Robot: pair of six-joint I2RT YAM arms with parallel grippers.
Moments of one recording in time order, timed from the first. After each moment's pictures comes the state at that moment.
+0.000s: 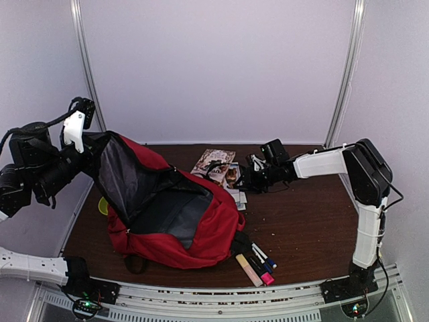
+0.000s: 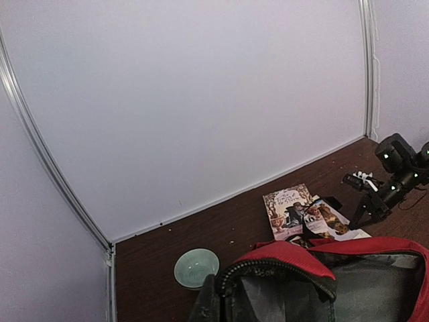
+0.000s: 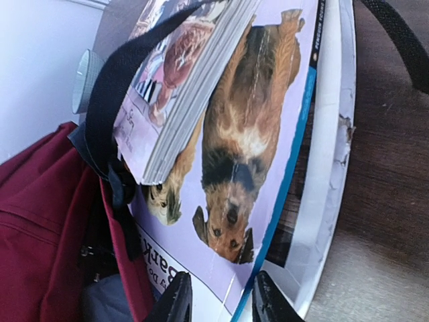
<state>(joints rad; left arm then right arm) -1.04 0.75 1.11 -0.50 -0.70 0.11 0.53 2.00 1.30 -0.10 -0.51 0.64</state>
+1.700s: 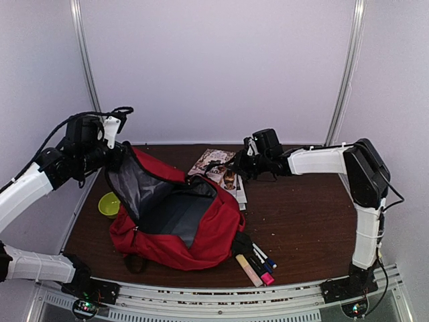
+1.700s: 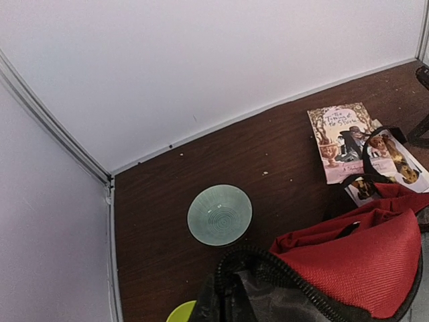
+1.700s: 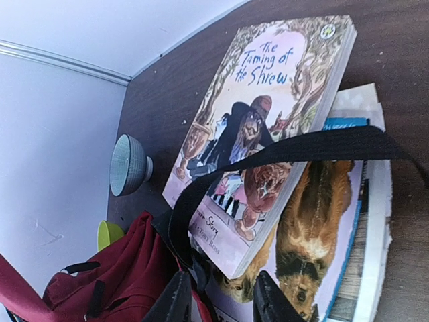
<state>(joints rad) -0.50 1.05 1.05 -0.45 -0.31 0.13 0.59 2.00 1.40 0.05 -0.29 0.86</state>
